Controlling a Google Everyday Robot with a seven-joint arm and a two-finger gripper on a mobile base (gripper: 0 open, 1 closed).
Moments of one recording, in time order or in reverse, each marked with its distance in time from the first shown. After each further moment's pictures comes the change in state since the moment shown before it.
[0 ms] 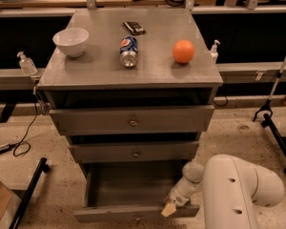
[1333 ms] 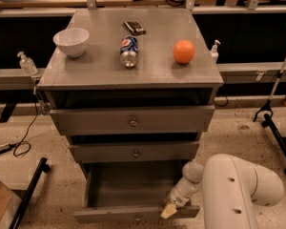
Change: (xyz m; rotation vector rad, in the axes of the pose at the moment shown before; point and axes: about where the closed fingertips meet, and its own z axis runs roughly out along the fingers) arm 0.005 0.008 0.001 -0.025 0.014 0.003
